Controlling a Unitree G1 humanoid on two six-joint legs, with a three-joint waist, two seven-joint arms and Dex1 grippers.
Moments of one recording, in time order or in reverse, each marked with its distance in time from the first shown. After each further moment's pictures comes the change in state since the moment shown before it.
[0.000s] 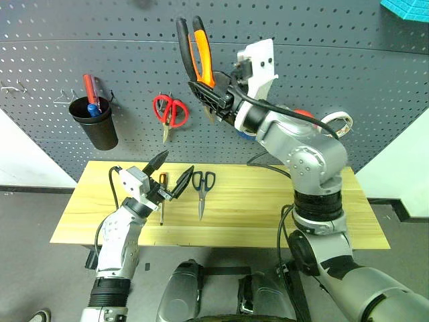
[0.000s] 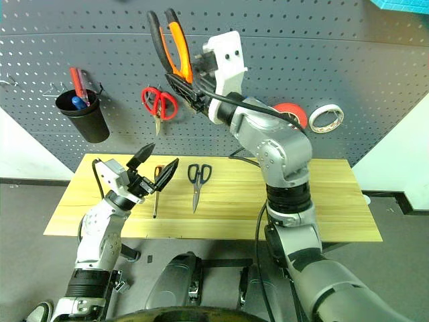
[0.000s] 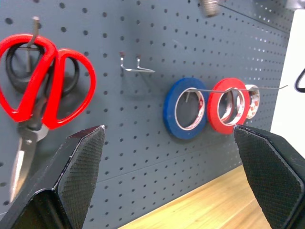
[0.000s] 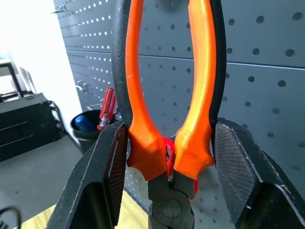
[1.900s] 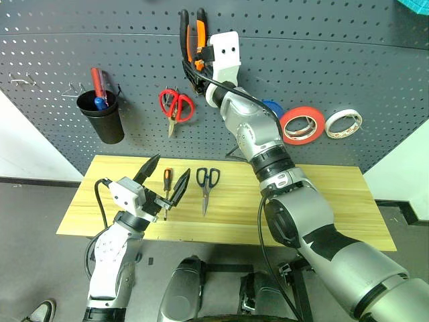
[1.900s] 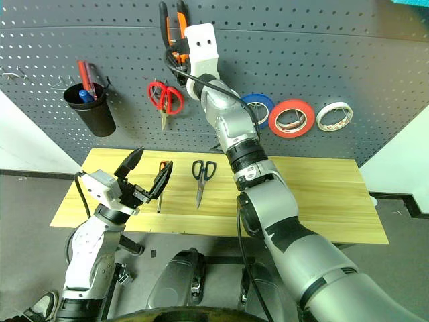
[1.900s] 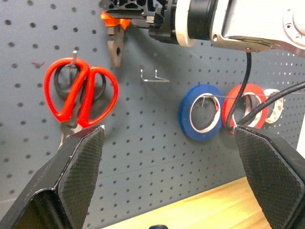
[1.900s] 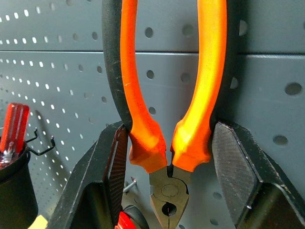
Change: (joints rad) left arm 0.199 0.004 -0.030 -0.303 0.045 0.068 0.193; right arm -0.322 0.127 -0.038 0.914 -0.241 -0.653 -0.137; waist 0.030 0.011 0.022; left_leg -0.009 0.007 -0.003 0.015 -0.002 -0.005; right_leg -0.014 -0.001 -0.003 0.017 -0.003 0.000
